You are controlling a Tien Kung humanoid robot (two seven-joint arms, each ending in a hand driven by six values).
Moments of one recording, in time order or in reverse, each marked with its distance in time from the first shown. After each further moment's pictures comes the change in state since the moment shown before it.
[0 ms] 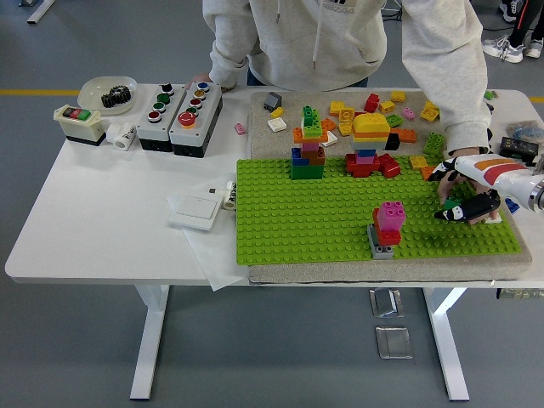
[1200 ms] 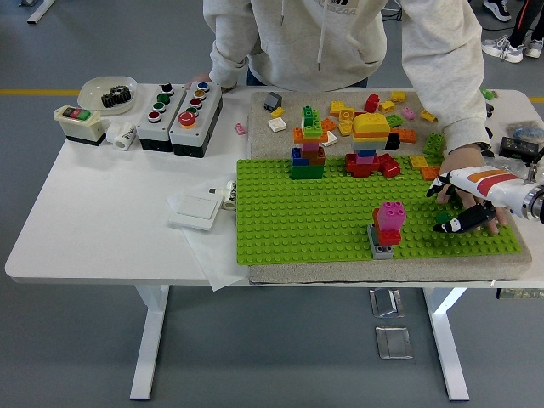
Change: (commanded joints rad) left arm -0.006 0.000 0.000 0.000 0.001 0.003 -0.002; right arm 0.022 0.024 -0.069 -0.049 -0.015 0.010 0.005
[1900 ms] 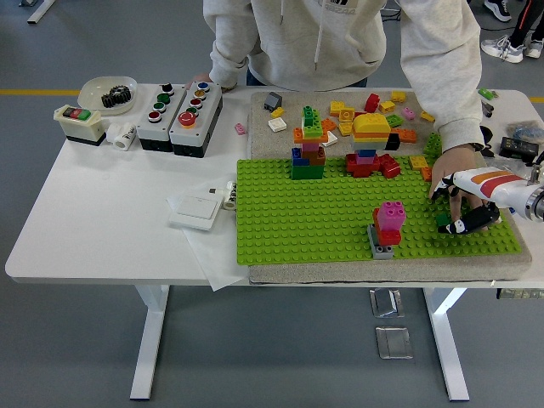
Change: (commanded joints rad) left arm -0.001 0.000 0.008 0.000 -0.015 0.000 -0.004; right arm 0.002 -0.010 -0.011 -0.004 -0.010 -0.002 0.006
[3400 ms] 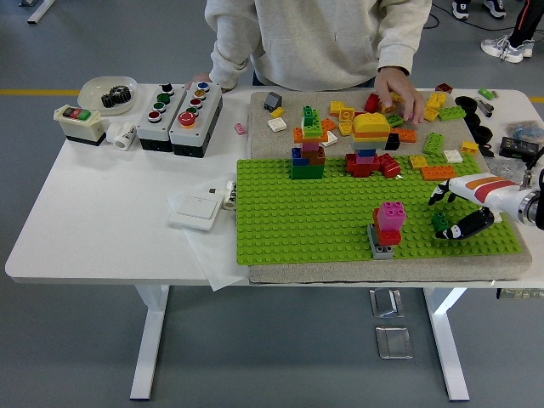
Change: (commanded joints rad) left arm -0.014 0.000 0.006 0.000 -0.014 0.000 0.003; right arm 0.011 0.049 -0.033 -0.079 -0.005 0.000 0.003
